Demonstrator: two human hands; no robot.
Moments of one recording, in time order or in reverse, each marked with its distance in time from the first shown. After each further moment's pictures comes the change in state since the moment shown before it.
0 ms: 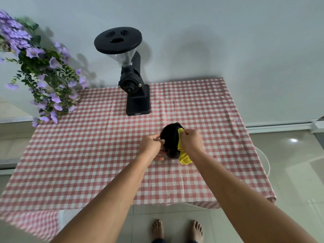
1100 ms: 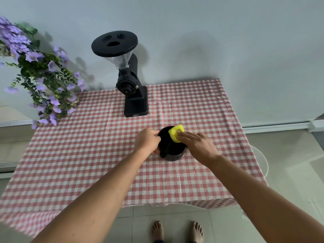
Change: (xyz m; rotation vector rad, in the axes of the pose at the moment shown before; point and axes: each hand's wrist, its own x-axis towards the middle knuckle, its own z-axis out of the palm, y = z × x) left_hand -0.004 0.025 -0.002 0.585 0.108 0.246; right_hand 0.002 0.052 -0.054 -0.707 -0.092 -1.020
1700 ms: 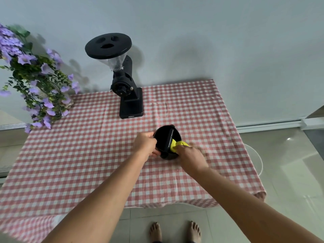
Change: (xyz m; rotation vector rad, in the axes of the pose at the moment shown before) left_hand 0.002 -0.005 0.018 -0.367 -0.008 -0.188; right_hand -0.013 -0.041 0.016 0.089 -0.180 0.433
